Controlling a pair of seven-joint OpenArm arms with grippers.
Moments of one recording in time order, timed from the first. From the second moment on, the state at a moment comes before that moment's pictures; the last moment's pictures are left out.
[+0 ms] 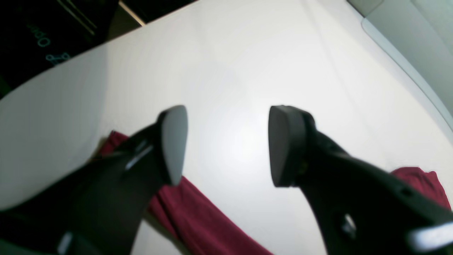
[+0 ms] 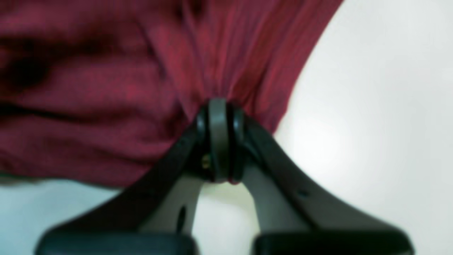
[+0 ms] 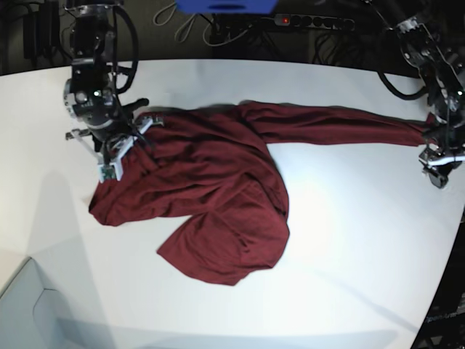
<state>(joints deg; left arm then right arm) 7.2 -8.0 -38.5 98.8 -32.0 0.5 32.9 -11.7 4.5 4.9 107.0 -0.2 9.0 -52.1</state>
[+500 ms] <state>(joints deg) 14.9 -8.0 -27.5 102.4 -31.9 0.4 32.8 -5.6 3.8 8.9 116.7 0.2 9.1 -52.2</state>
